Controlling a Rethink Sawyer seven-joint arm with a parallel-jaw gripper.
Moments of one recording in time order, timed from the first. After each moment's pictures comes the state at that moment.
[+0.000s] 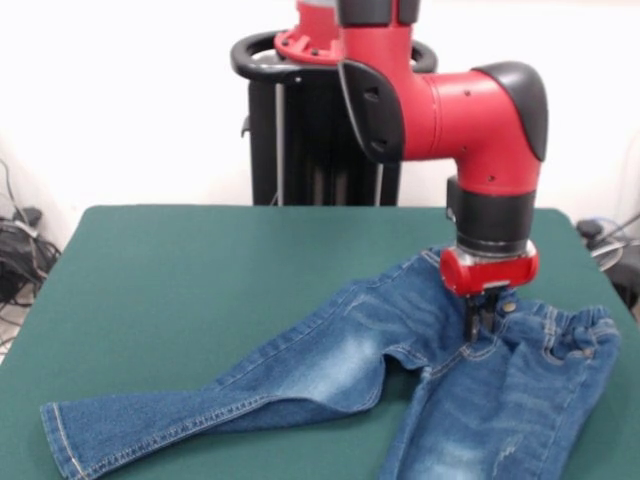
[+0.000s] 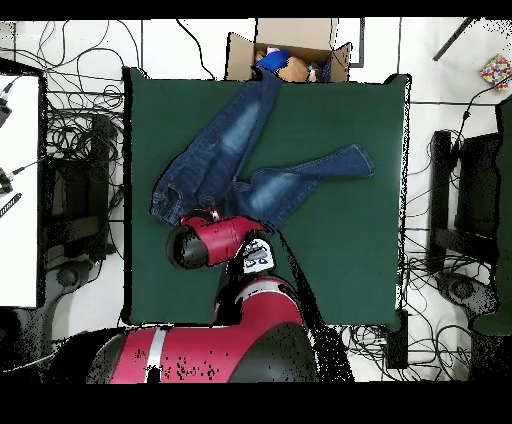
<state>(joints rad) -0.05 -0.45 0.07 1.78 -0.27 0.03 1.67</state>
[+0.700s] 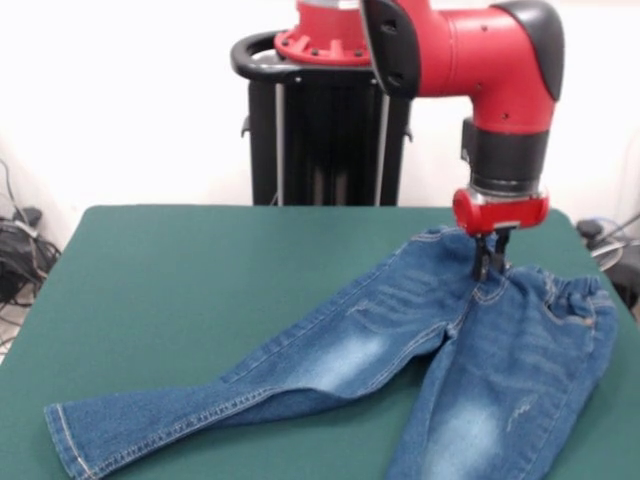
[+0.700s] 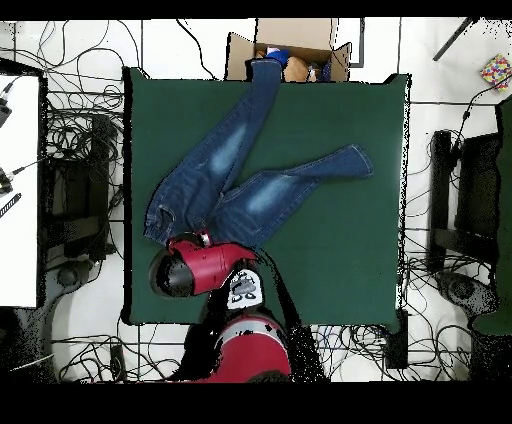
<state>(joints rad) -0.01 -0.57 0.05 1.95 -0.19 0.03 1.67</state>
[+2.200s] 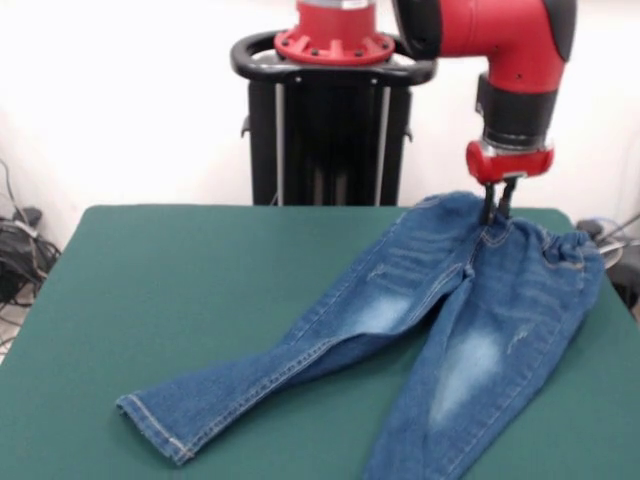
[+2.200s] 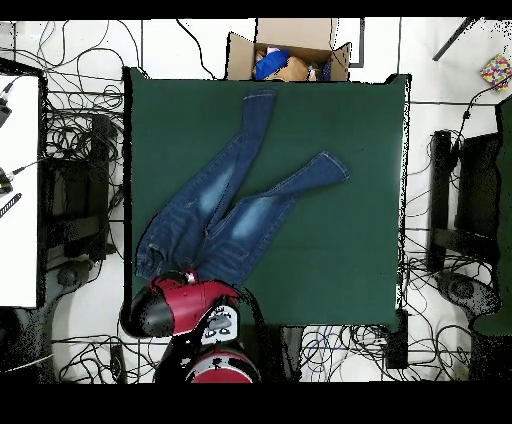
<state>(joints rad) 0.09 -0.65 0.04 2.16 -0.09 0.03 1.67</state>
